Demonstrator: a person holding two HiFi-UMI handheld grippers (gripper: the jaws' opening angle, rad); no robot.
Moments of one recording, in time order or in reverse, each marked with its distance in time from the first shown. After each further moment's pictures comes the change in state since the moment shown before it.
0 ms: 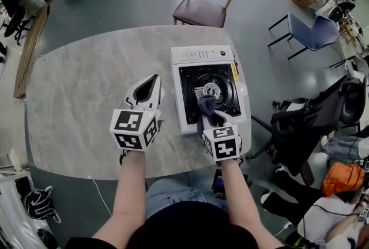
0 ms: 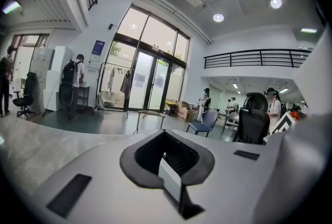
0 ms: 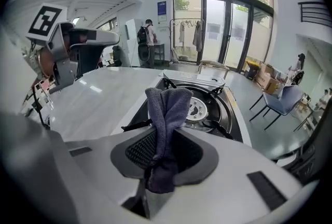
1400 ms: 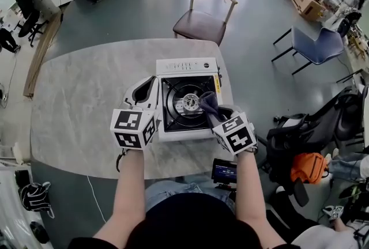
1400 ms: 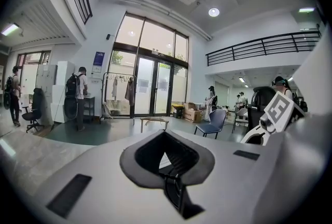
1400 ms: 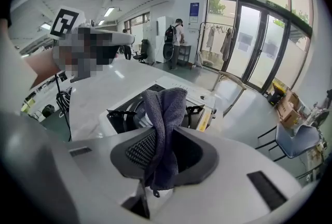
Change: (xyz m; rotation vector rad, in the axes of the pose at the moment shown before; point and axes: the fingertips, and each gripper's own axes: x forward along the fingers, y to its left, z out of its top) left arm 0.035 -0.062 0.031 0.079 -0.037 0.107; right arm -0.033 -0.095 0.033 -0.314 -0.001 0.184
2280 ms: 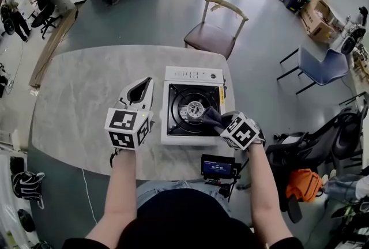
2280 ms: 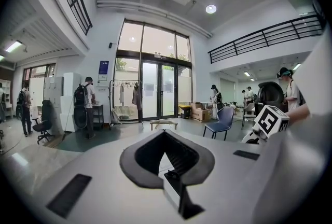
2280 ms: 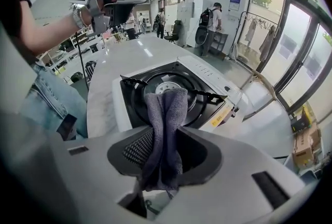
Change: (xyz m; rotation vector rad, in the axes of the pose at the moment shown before) left arm -0.029 0.026 0.022 0.070 -0.023 0.092; right arm 0.030 -0.006 -0.041 -0.305 0.182 0.231
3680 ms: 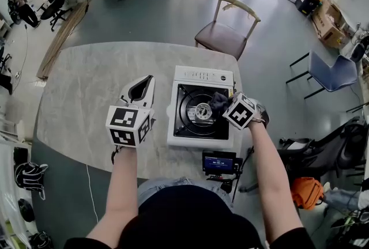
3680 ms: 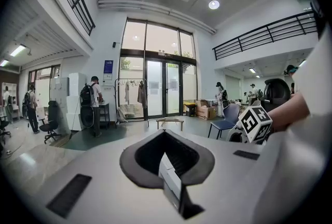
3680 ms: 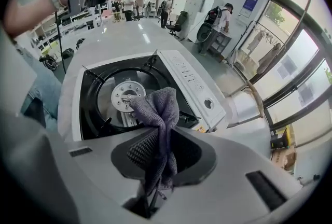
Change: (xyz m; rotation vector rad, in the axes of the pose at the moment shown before) left arm -0.002 0.026 -0.006 0.001 0.024 0.061; right arm 0.033 -0.073 0.034 -0.133 0.120 -0.116
